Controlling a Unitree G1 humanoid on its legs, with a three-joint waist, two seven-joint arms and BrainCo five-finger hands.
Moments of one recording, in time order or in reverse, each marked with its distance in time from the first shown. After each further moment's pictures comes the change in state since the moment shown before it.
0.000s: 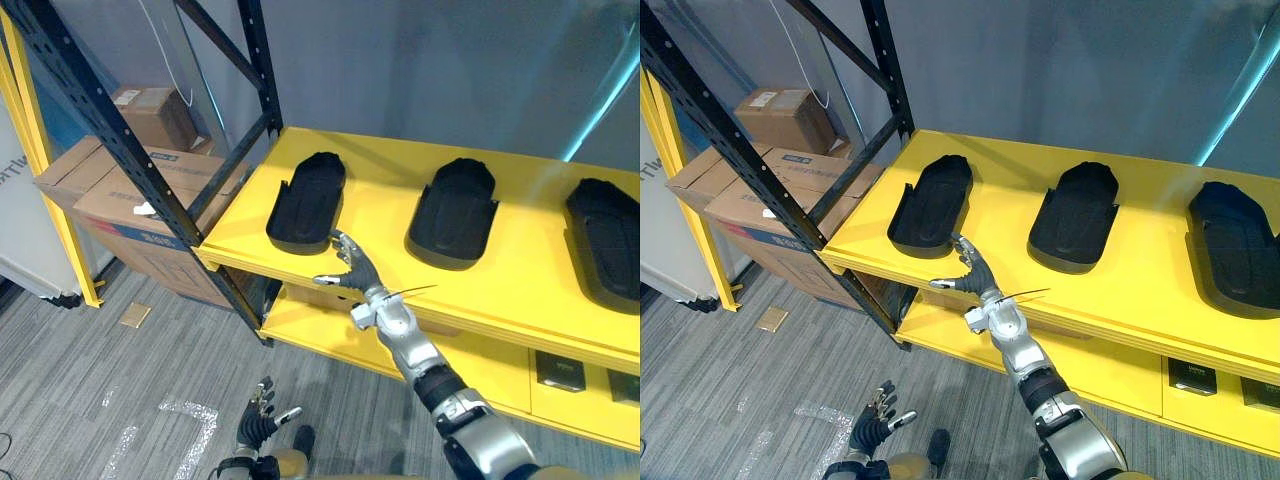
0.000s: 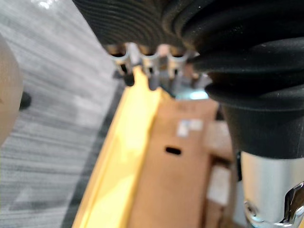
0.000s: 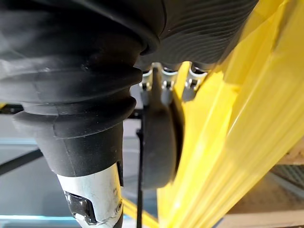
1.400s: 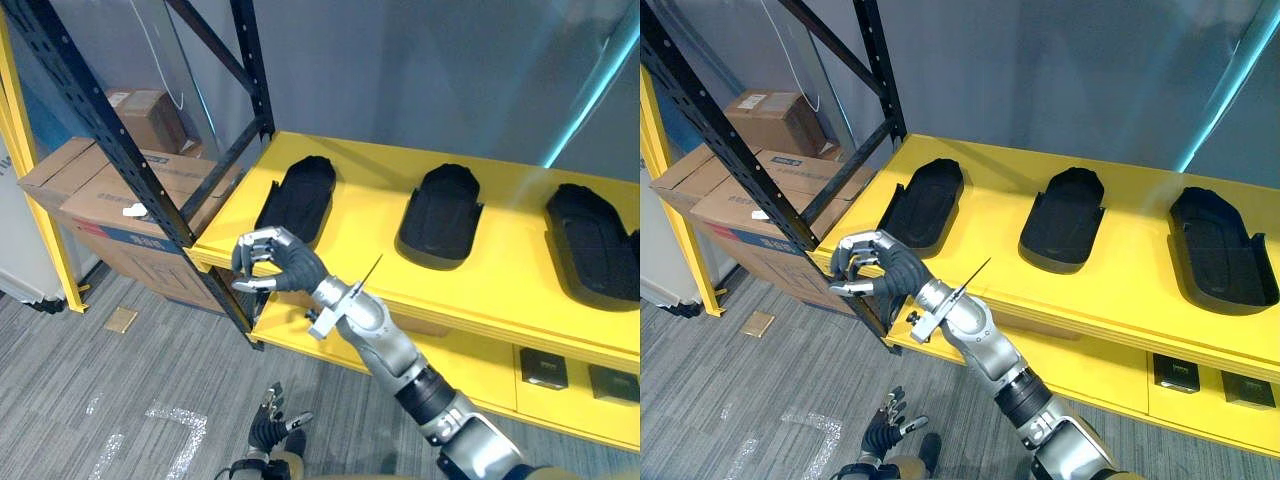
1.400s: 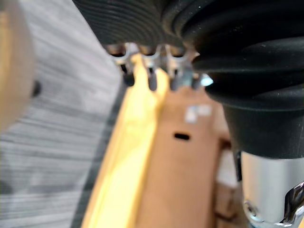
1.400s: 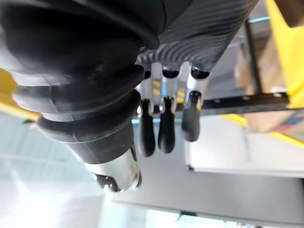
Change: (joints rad) left arm -0.026 -0.004 -0.085 0.082 -0.003 0.001 0.061; right arm 0.006 0.051 0.254 -0.392 0.201 0.043 0.277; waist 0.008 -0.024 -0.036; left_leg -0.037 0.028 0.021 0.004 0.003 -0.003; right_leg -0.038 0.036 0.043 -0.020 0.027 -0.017
